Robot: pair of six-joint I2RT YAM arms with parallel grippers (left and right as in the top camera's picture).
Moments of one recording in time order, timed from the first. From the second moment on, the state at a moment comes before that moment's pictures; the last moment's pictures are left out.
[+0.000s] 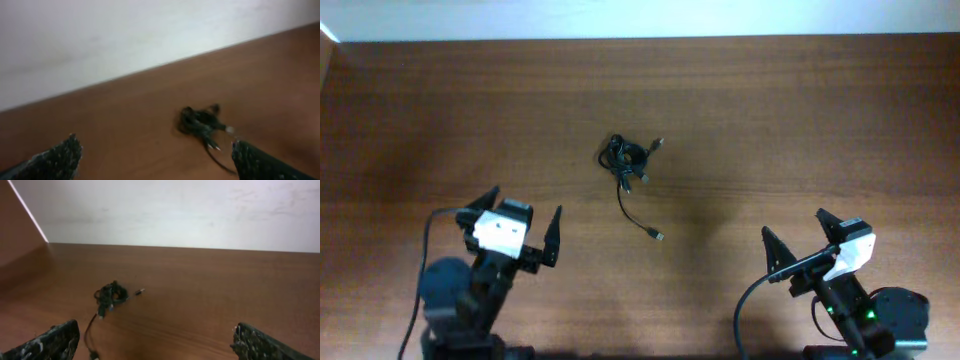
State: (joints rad) left arm 0.08 0.47 0.58 -0.38 0.33 0.24; right arm -0.02 0.20 0.42 -0.40 -0.40 0.09
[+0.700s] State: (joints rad) left arm 0.08 1.47 1.32 -0.78 0.45 0.16; right arm -0.02 1.30 1.35 -0.98 -0.57 0.04
